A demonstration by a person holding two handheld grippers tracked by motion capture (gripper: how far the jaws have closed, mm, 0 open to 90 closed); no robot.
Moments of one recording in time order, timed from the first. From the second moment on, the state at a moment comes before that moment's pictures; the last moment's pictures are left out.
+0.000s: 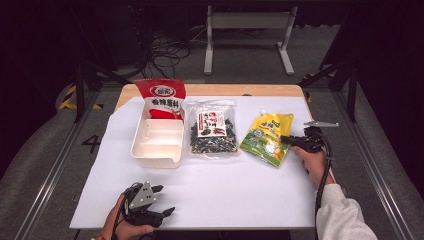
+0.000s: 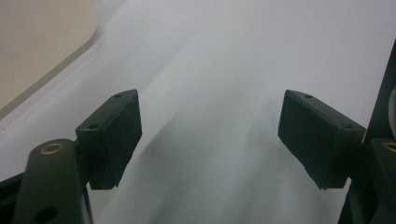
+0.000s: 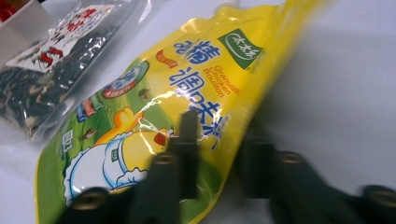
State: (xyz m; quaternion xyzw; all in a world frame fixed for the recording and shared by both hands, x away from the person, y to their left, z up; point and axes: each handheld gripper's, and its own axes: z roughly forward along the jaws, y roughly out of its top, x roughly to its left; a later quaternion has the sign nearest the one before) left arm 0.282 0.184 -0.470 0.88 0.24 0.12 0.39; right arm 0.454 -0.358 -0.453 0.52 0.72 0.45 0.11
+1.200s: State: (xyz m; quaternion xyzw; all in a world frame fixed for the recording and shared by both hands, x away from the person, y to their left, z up) left arm 0.282 0.184 -0.469 0.88 0.24 0.12 0.40; right arm 0.450 -0.341 -0.448 0.50 0.75 0.41 0.13
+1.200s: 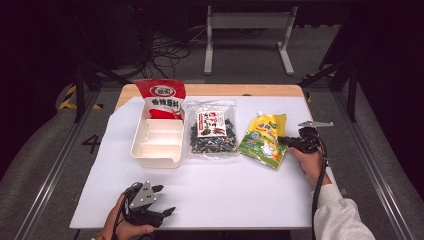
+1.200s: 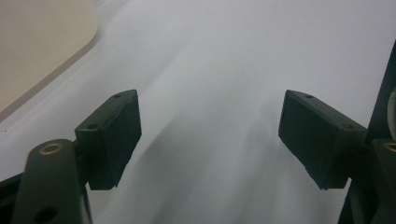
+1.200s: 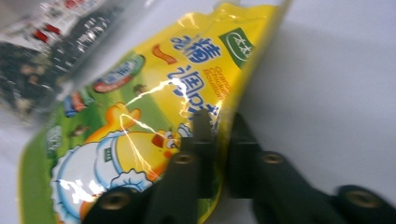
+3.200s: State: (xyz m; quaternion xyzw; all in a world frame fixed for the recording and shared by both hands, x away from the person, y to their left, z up) left arm 0.281 0.179 -0.465 0.87 0.25 0.11 0.41; right arm 0.394 -0.203 -0.440 0.19 0.89 0.42 0.08
